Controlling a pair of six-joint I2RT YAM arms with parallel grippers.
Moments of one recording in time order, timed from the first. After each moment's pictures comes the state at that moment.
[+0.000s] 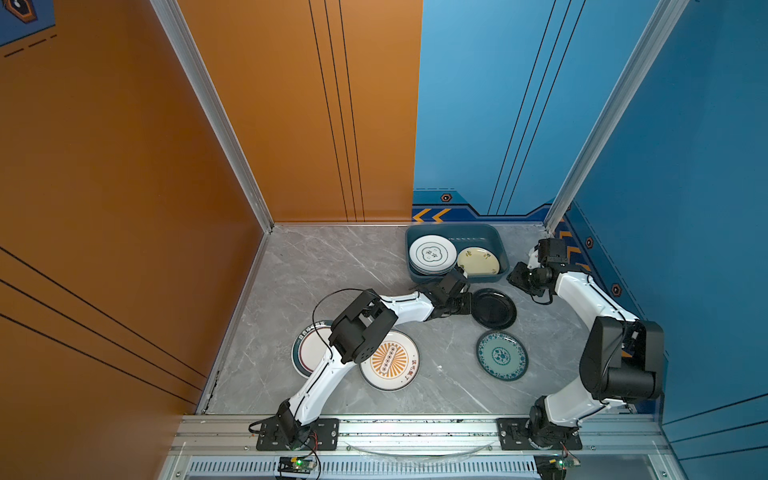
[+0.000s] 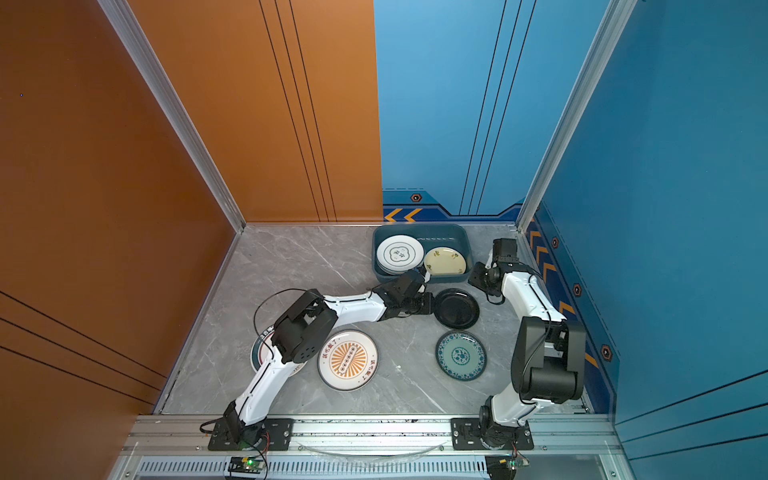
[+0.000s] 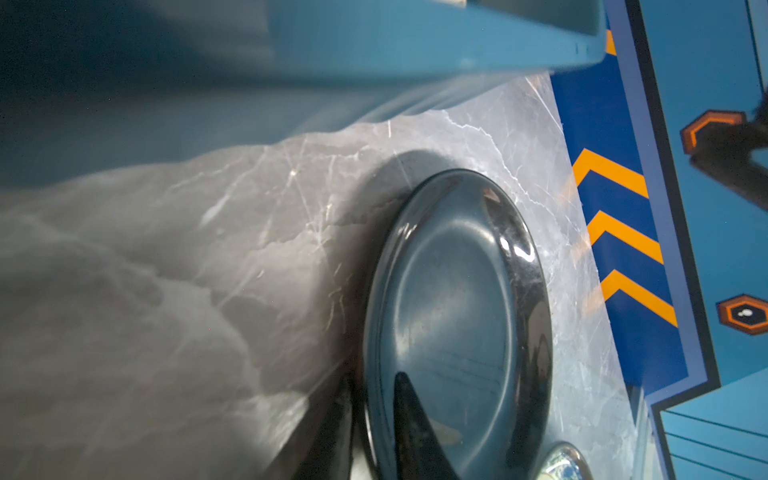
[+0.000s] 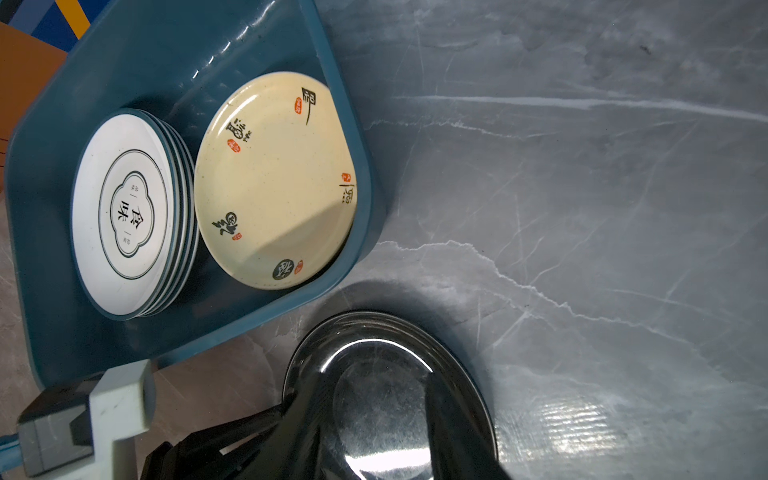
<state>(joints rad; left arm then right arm) -0.88 2.36 1.67 0.01 0.21 -0.76 -0.12 1.59 1.12 -0.53 -0.20 0.39</state>
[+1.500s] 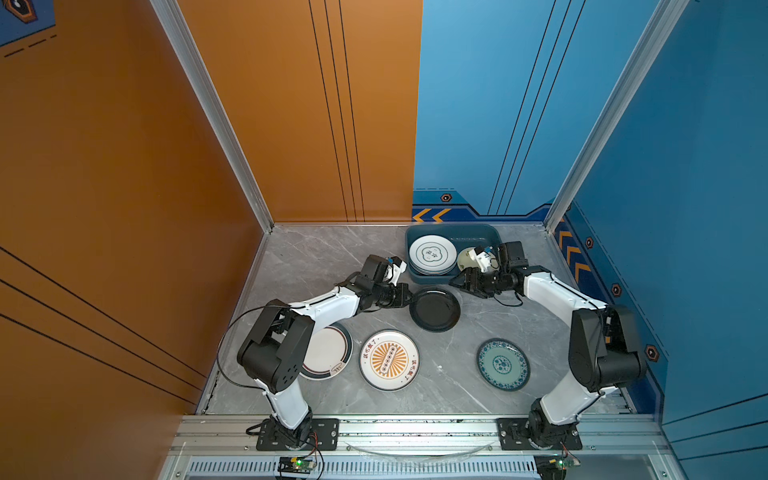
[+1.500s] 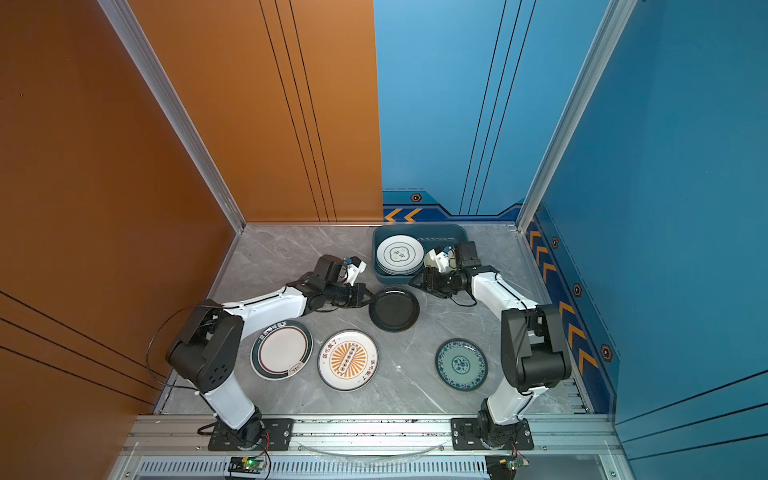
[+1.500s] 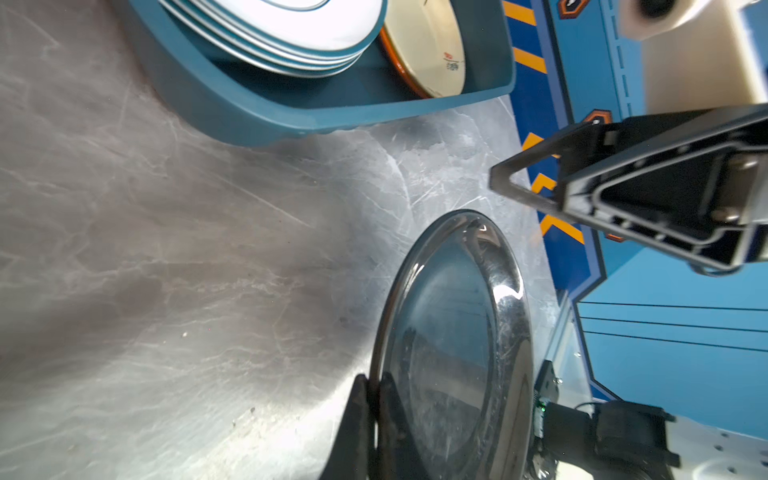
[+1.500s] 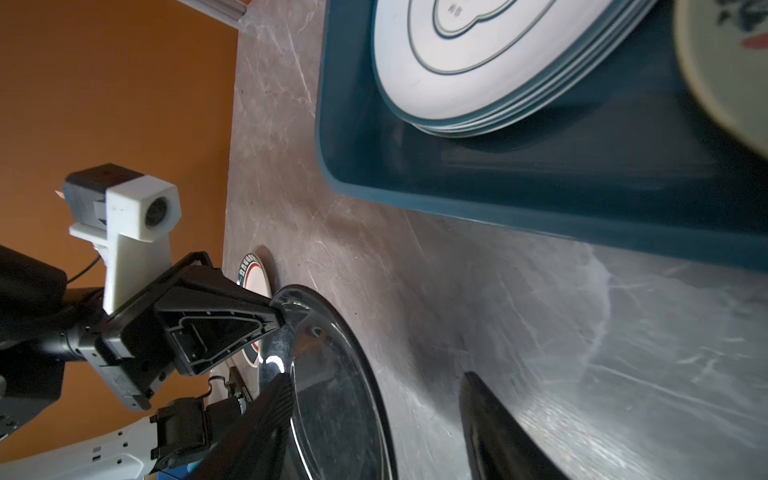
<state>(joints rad) -0.50 1.71 1.04 -0.08 0.57 -0.53 0.15 1.68 1.10 -0.40 -0.79 0.34</state>
